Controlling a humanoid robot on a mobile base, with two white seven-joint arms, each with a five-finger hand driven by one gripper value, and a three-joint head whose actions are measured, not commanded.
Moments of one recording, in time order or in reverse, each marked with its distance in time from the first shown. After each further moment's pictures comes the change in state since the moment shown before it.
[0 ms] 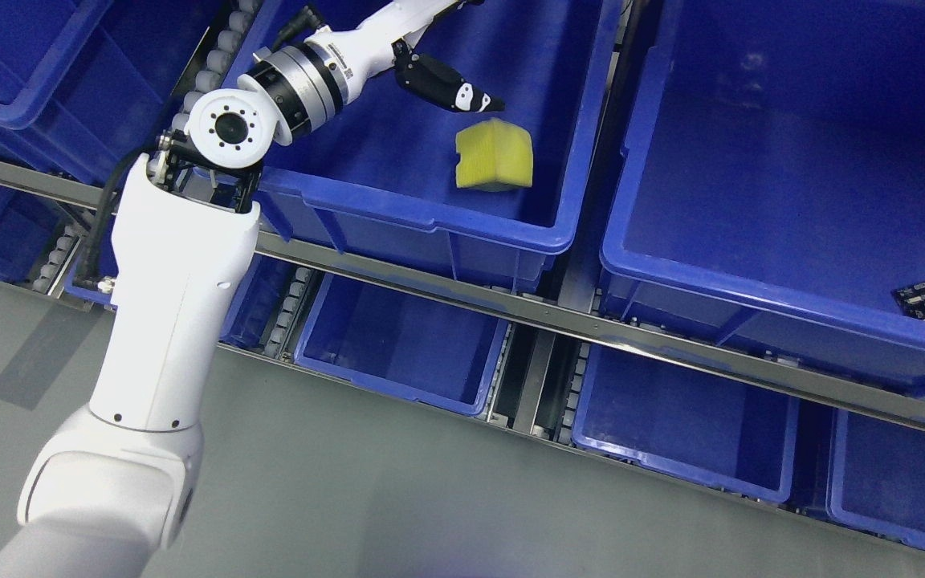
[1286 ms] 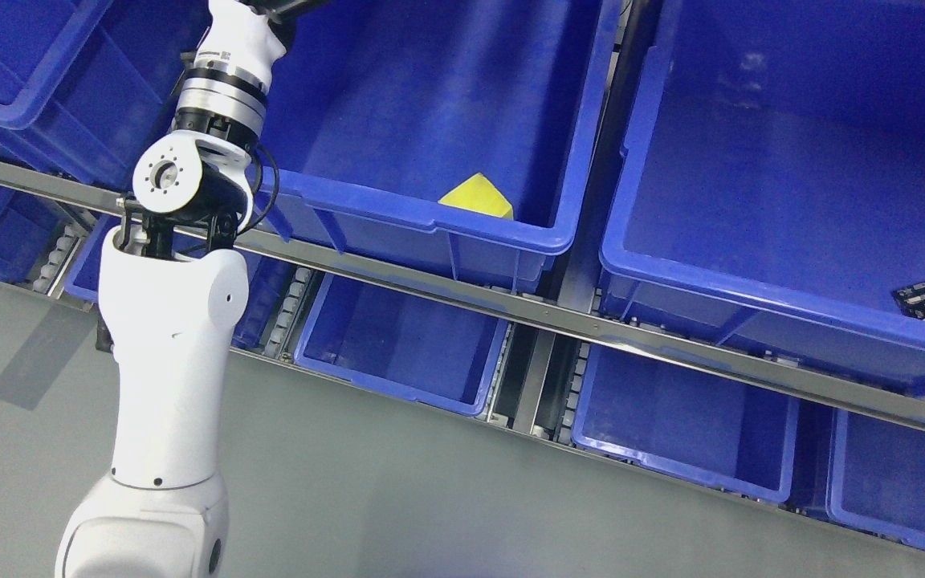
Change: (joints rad) left arm 0.175 -0.061 0.197 -0.144 0.595 0.108 0.599; right arm 0.000 0.000 0.000 0.000 0.000 0.000 0.000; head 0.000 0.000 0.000
